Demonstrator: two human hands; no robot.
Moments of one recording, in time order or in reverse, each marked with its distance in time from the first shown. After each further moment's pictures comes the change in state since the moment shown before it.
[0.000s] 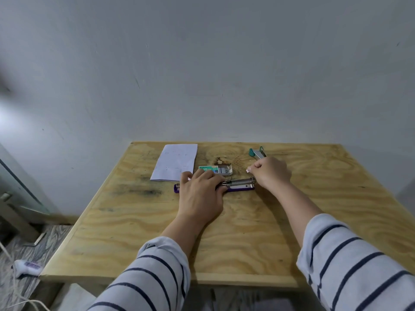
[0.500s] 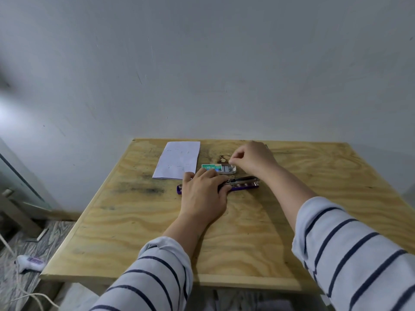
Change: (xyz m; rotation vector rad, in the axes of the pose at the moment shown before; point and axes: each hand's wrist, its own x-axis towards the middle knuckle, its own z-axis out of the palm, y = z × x) left_hand -0.001 0.000 -0.003 -0.065 -0.023 -0.024; right_hand -0.008 -0.050 -0.021 0.023 -0.125 -0.373
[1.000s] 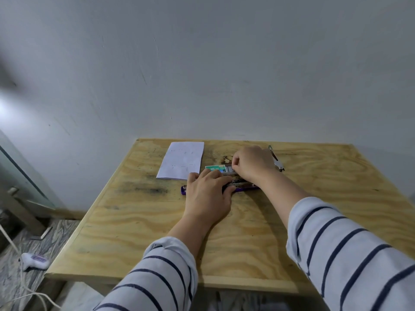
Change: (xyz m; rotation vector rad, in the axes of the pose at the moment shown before) left_hand 0.001 -0.001 0.000 -0.004 -0.024 -0.001; right_hand 0.008 -0.001 0.022 -0.310 0.070 -0.096
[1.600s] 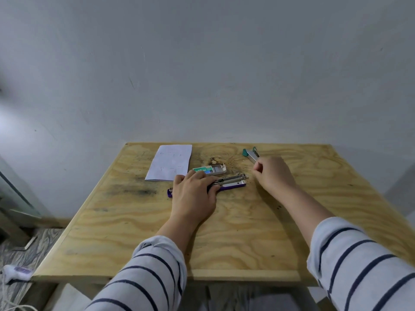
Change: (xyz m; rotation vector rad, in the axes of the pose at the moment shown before) left_hand -0.003 -0.001 -0.001 0.018 -0.022 -0.027; right_hand -0.049 0.062 -0.008 0.282 0.106 0.171
